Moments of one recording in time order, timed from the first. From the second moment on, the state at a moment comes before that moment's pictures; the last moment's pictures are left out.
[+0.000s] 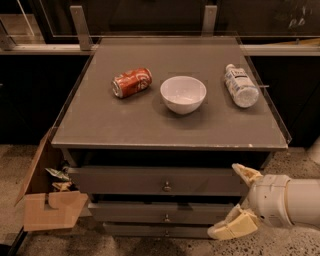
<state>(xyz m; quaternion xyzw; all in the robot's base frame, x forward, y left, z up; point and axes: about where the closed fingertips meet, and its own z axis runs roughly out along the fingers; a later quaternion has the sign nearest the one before) 0.374 -0.144 0.750 -0.45 0.79 0.20 0.37</state>
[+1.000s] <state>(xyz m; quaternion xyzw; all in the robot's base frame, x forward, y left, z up) 0.376 -0.143 0.748 -0.45 0.79 0.20 0.37</state>
